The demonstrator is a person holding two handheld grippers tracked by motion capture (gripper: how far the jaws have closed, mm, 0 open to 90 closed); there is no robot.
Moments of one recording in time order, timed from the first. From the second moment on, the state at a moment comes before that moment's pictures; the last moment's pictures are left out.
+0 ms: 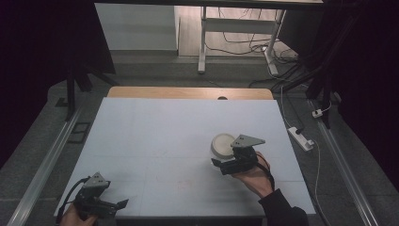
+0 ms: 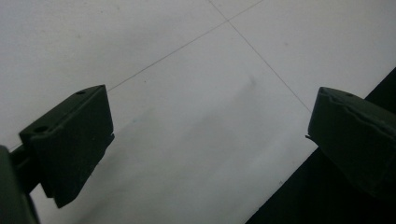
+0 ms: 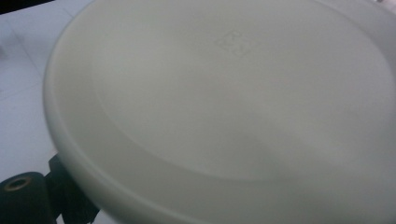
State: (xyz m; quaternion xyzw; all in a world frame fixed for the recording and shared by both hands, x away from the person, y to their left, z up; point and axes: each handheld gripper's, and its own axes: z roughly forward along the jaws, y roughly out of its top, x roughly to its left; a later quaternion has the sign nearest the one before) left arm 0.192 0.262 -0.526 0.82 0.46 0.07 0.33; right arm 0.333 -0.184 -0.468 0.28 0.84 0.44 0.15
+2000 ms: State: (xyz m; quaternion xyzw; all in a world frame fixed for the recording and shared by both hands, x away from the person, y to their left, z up) left arm 0.192 0.264 -0.526 0.82 0.46 0.07 0.34; right arm 0.322 -0.088 -0.471 0.18 0.87 0.45 0.09
